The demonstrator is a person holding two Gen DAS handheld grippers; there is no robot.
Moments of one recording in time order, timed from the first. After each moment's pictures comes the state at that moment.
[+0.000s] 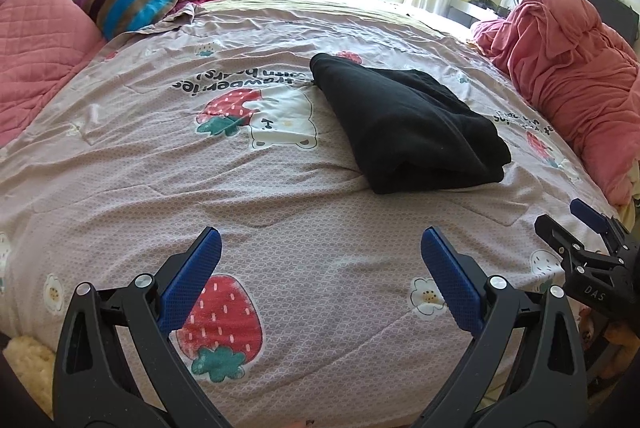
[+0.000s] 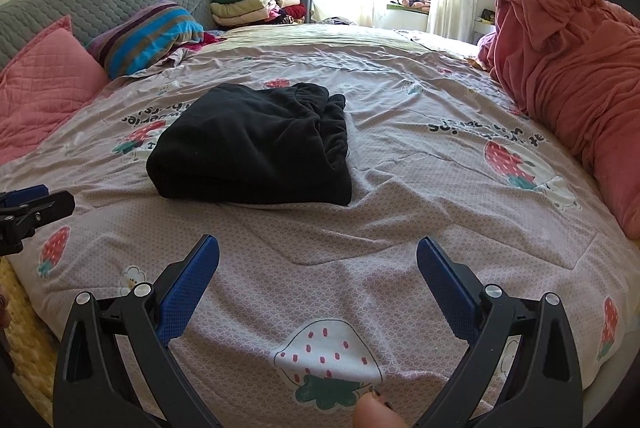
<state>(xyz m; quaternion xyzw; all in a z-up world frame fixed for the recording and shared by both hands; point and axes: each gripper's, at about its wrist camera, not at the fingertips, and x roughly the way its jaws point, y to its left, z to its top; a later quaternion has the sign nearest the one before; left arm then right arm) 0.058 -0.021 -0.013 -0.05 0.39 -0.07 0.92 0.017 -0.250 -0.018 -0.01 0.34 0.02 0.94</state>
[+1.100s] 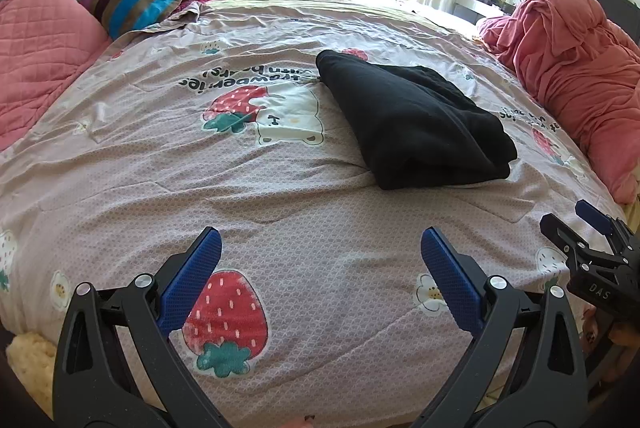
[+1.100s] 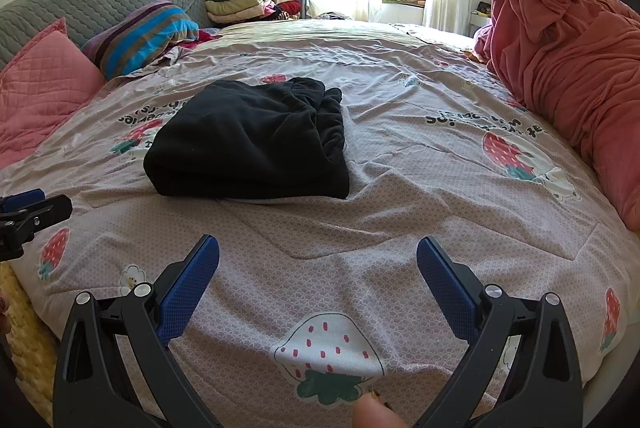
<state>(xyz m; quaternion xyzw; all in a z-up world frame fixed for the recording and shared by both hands) 0.059 -0.017 -0.013 -0.04 0.39 -0.06 0.92 0.017 -0.252 -0.021 0.00 0.35 0.01 0.94</state>
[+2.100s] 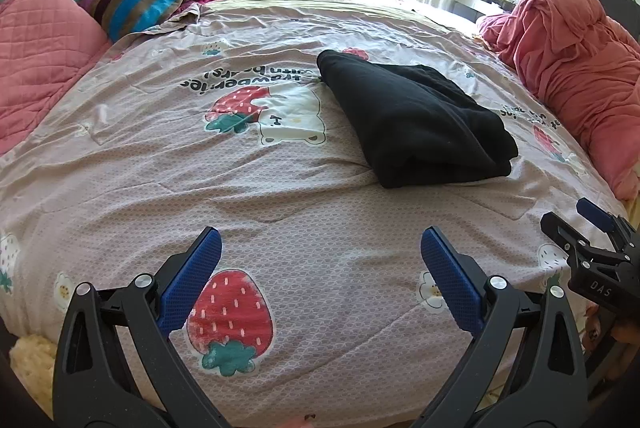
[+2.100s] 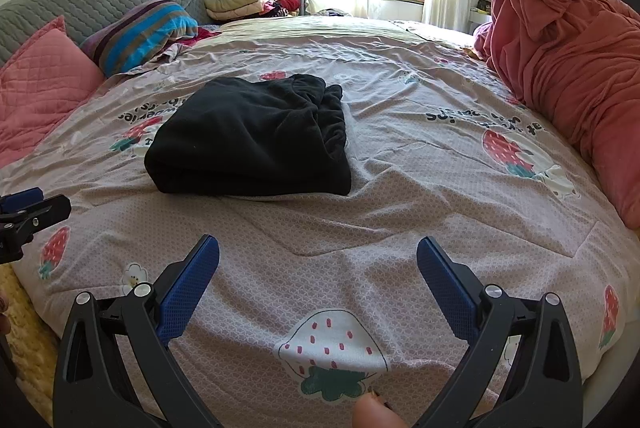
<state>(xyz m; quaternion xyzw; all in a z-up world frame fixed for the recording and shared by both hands) 0.057 -0.015 -0.012 -0.04 0.39 -0.06 0.92 0.017 -0.250 -0.020 0.00 0.36 0.01 0.93</state>
